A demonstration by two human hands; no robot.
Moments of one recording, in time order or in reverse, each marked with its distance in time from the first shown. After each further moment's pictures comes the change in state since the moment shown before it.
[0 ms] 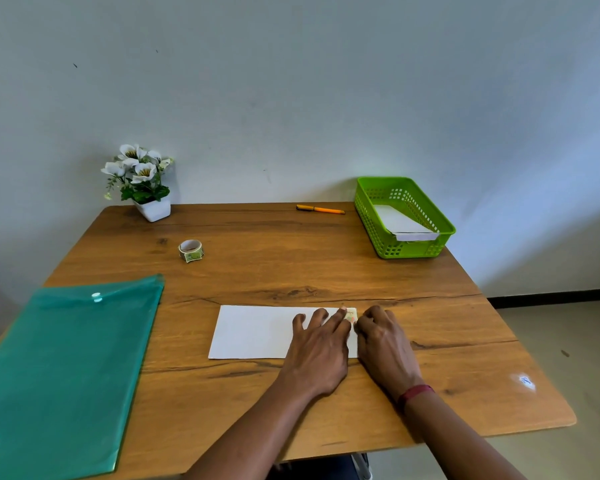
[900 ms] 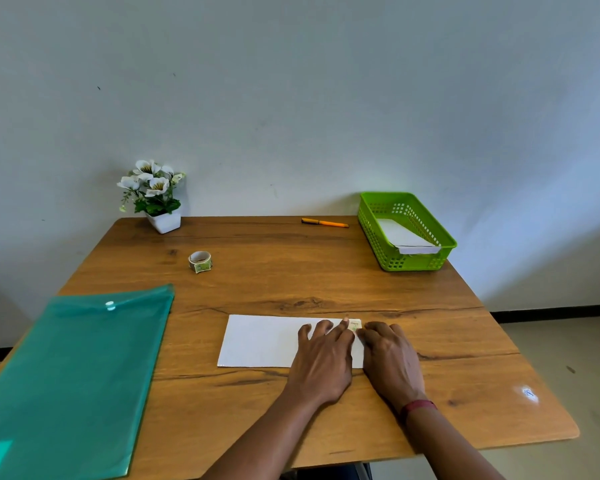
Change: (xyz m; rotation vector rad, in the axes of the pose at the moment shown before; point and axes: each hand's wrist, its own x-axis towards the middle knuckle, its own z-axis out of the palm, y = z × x) left_hand -0.002 -0.001 0.001 -0.102 0.071 -0.013; right_hand -0.006 -0.006 -0.003 -0.056 0.056 0.050
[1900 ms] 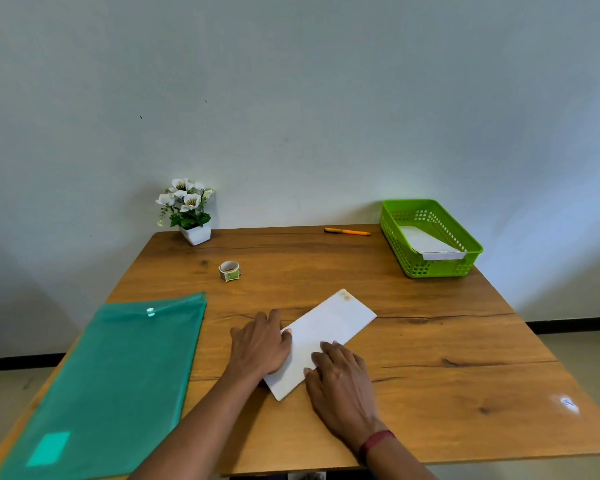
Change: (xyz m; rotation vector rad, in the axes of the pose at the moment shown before) left_hand -0.026 -0.120 -0.066 0.162 -0.103 -0.497; right_hand -0.025 -0.120 0.017 0.096 -0.172 -0.113
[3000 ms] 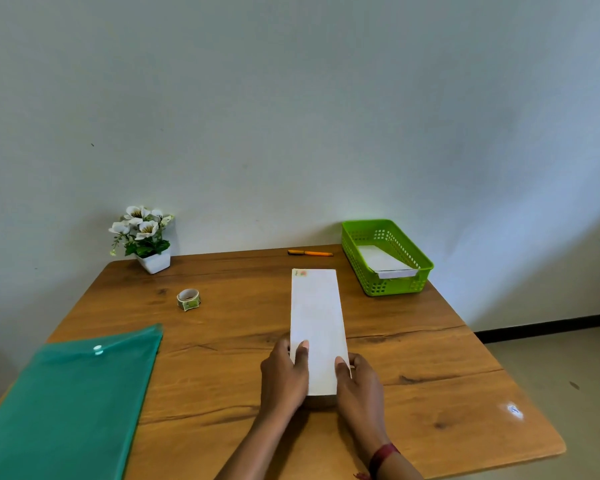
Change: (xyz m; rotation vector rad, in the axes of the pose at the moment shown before) left_hand -0.035 0.121 -0.005 -0.839 0.122 -0.151; right_hand 0.003 0.053 -0.051 0.749 0.179 0.707
